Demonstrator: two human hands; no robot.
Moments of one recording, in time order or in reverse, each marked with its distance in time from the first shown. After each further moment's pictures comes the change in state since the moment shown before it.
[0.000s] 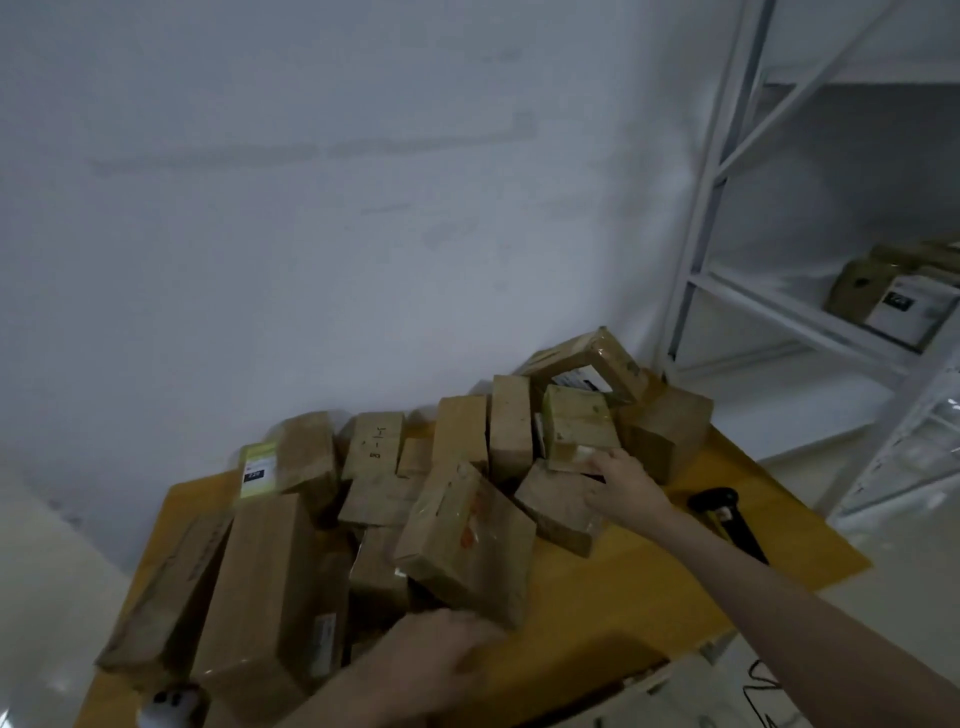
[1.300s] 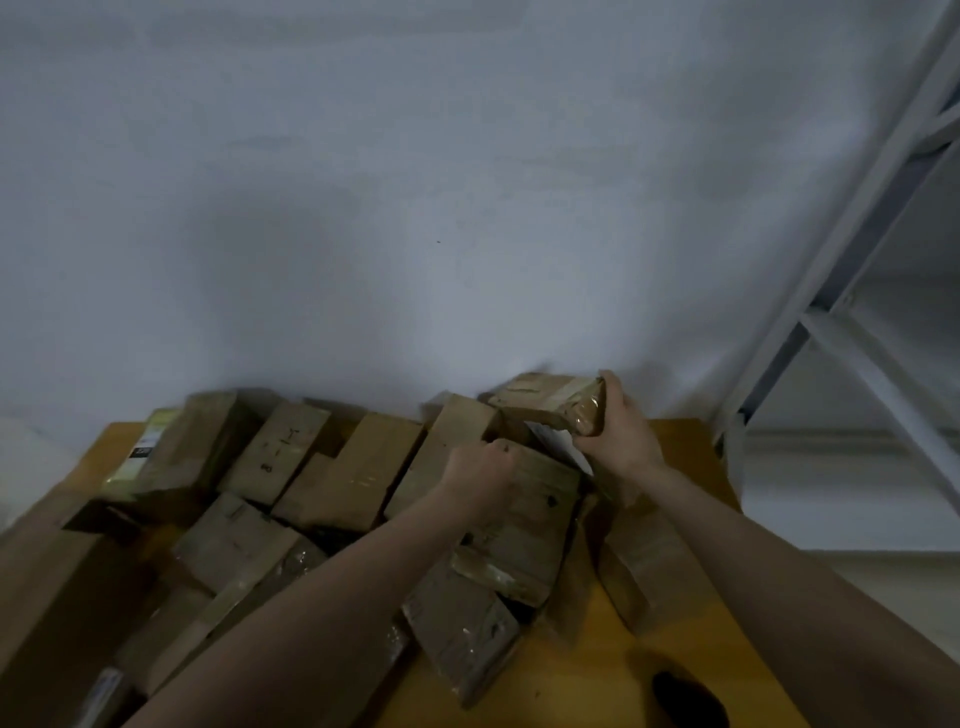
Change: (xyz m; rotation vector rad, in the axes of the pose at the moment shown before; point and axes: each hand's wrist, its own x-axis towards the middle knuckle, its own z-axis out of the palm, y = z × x) left_hand 0.424 -0.051 -0.100 0.332 0.213 -0.536; right_hand 0.331 0.152 -0.065 0.230 -0.009 -0.150
